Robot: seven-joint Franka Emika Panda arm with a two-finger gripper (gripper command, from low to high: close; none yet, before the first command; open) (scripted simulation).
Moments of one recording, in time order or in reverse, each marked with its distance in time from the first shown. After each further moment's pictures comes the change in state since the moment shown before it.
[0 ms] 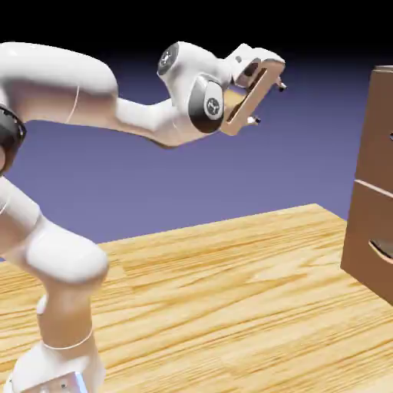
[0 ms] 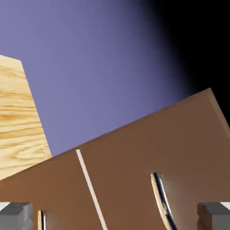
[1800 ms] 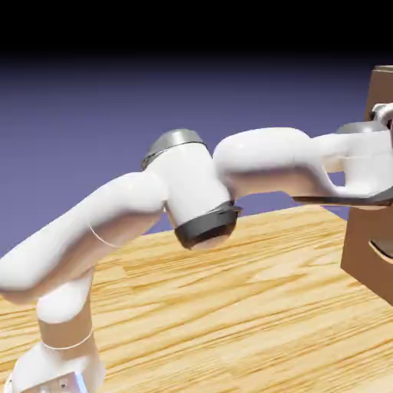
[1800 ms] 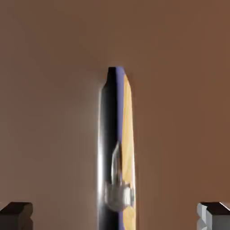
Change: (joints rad) arm 1.715 -0.300 -1.472 1.310 -1.850 0.009 -2.009
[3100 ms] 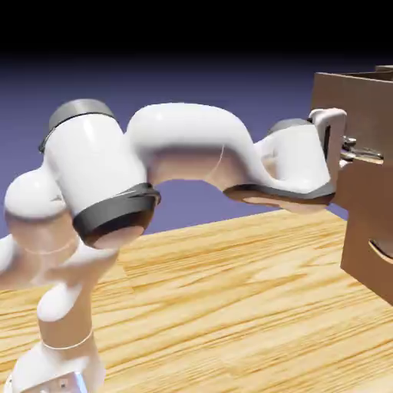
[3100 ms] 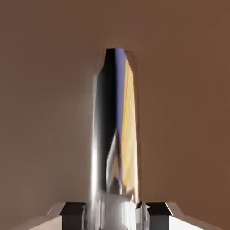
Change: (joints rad) arm -0.959 0.189 0.685 -1.017 -0.211 -0.275 0.282
